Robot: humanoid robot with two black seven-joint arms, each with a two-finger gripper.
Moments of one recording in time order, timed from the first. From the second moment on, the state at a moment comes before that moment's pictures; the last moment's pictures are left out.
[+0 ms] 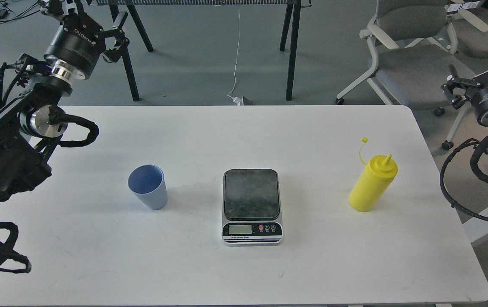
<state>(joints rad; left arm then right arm) -0.93 0.35 -0.78 -0.57 0.21 -0.49 -0.49 0.82 -0.47 0.68 0.38 0.37 0.49 0.28</state>
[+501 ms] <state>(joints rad) -0.94 0.36 -0.80 -0.55 0.16 -0.49 -0.49 0.82 -0.47 0.68 0.38 0.37 0.49 0.28</state>
